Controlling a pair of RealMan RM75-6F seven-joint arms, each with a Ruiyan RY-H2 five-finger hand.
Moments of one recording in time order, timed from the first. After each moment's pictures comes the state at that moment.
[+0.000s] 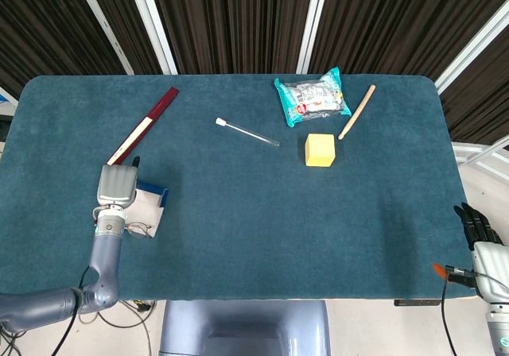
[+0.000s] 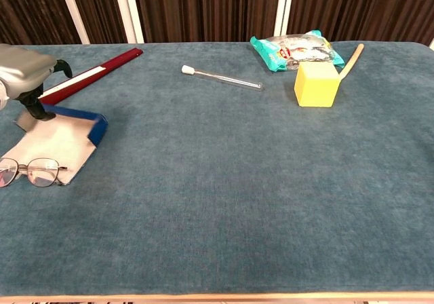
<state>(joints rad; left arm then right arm) -0.76 -1.60 -0.13 -1.38 0.69 1.25 0.89 0.04 -1.06 0.07 -1.67 -1.45 1.46 0.14</state>
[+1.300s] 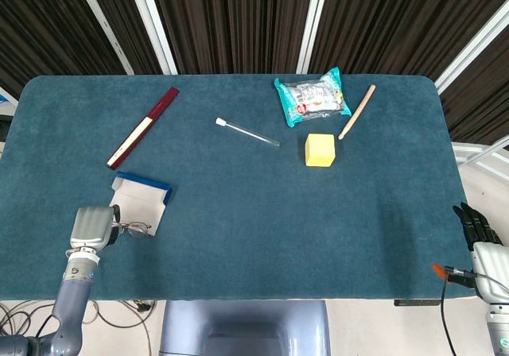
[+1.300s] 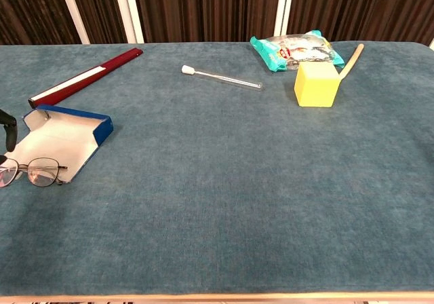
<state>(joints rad) -0.53 -1.44 -0.01 -1.70 0.80 1.30 0.71 0.03 -1.05 0.07 -1.67 -1.46 1.47 0.14</state>
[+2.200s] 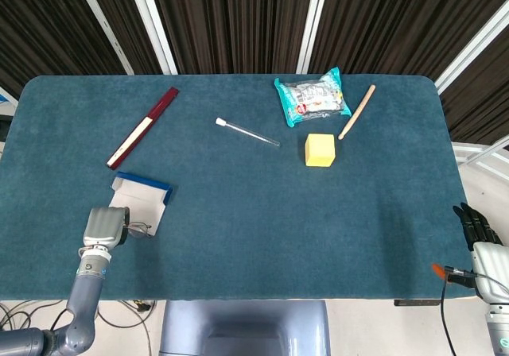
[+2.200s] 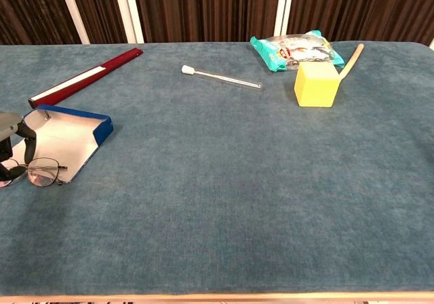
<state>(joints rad) -0.54 -1.52 -0.04 -1.61 0.77 1.24 0.76 0.03 -1.05 0.07 -1.68 -1.46 1.47 0.14</state>
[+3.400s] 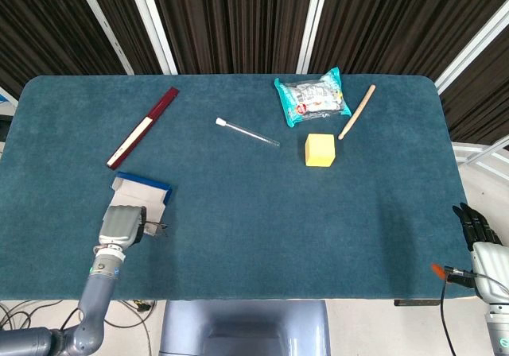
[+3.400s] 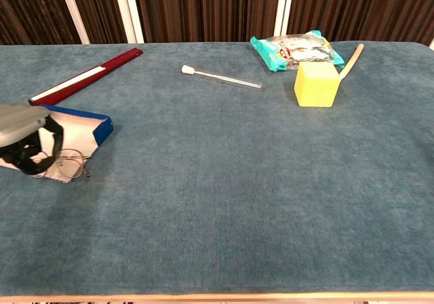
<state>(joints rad) -0.56 -1.55 -0.08 -1.68 0.81 1.23 0.77 0.03 -1.05 0.07 -1.68 -1.46 1.47 0.14</state>
